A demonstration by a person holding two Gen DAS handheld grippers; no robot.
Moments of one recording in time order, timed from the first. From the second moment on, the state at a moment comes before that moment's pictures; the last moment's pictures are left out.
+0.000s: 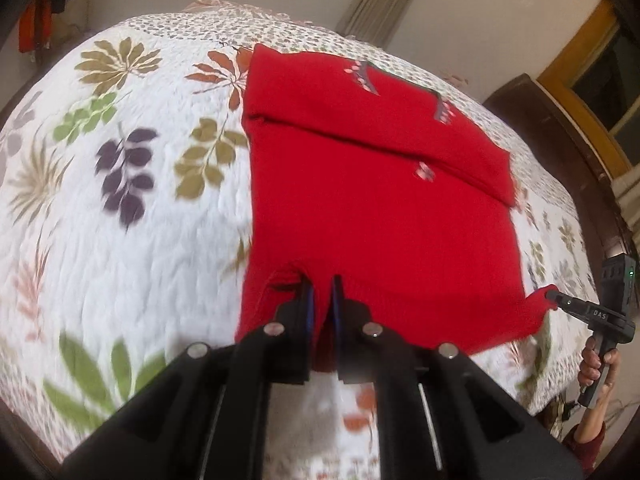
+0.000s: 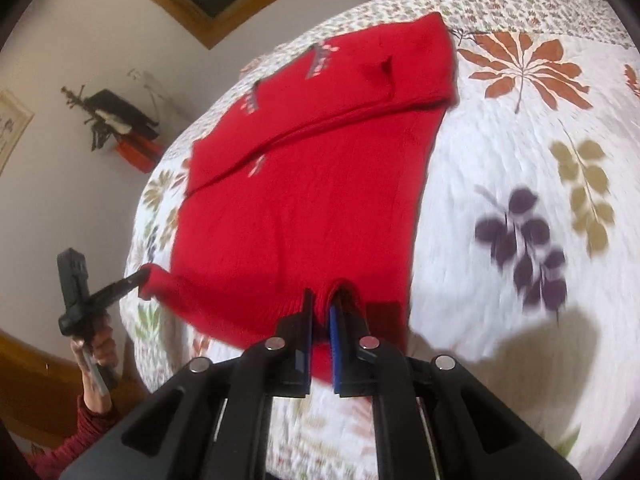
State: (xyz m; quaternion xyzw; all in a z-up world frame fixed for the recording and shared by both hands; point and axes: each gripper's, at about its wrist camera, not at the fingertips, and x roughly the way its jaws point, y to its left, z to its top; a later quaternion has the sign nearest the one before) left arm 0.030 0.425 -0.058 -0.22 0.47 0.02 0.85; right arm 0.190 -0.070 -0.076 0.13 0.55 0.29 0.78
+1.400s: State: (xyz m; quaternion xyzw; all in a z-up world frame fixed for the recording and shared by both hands) left arm 0.072 0.435 -0.062 -0.17 0.47 0.05 0.87; right arm 0.164 -0.101 -0.059 0.11 0.50 0.22 0.83
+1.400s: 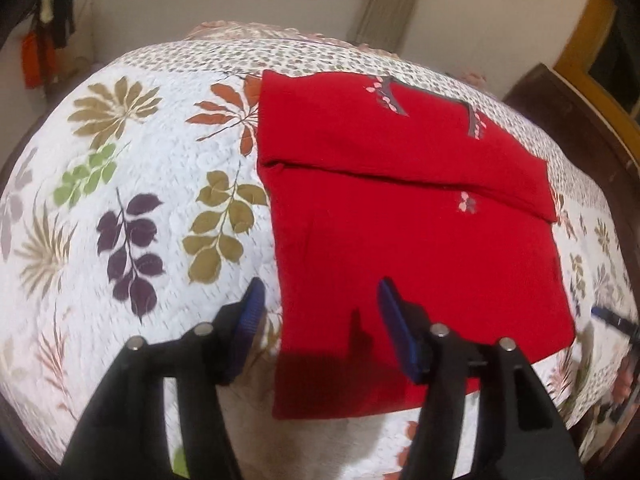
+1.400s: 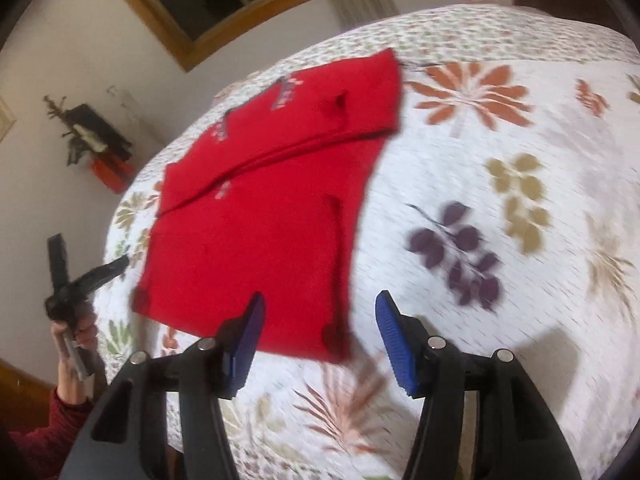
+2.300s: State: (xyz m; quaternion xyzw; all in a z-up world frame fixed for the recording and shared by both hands) left arm 0.093 0.468 -0.047 -0.12 0.49 0.06 0.86; right arm 0.228 -0.006 -0.057 -0.08 0.52 0.33 0.79
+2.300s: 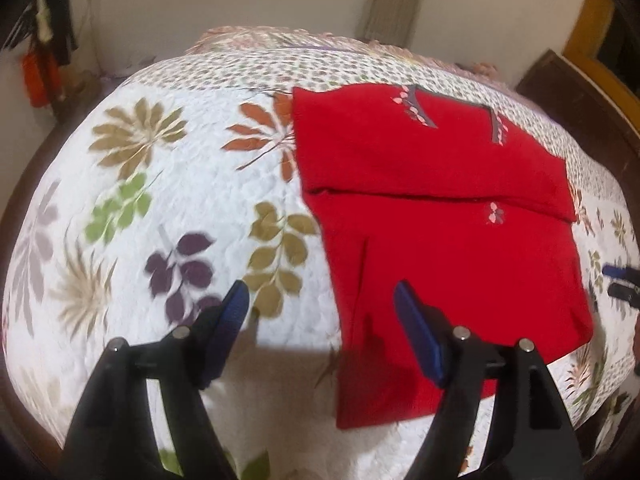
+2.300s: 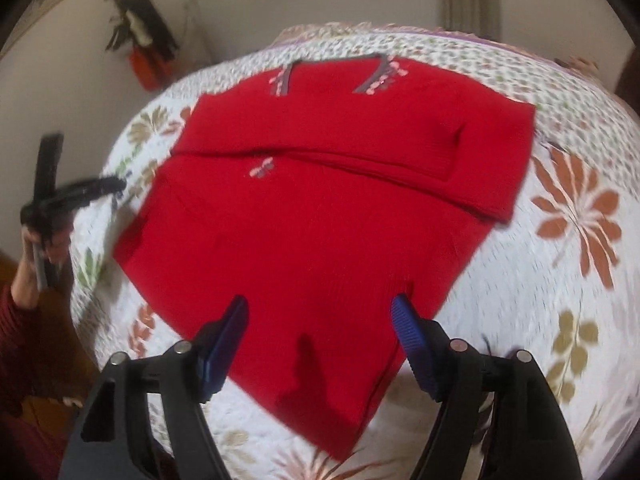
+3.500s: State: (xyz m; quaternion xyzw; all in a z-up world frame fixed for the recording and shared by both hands) left arm 0.101 0.414 -0.093 -0.02 0.52 -0.04 0.86; right arm 0.211 -0.010 -0.099 -0.12 0.51 0.37 0.77
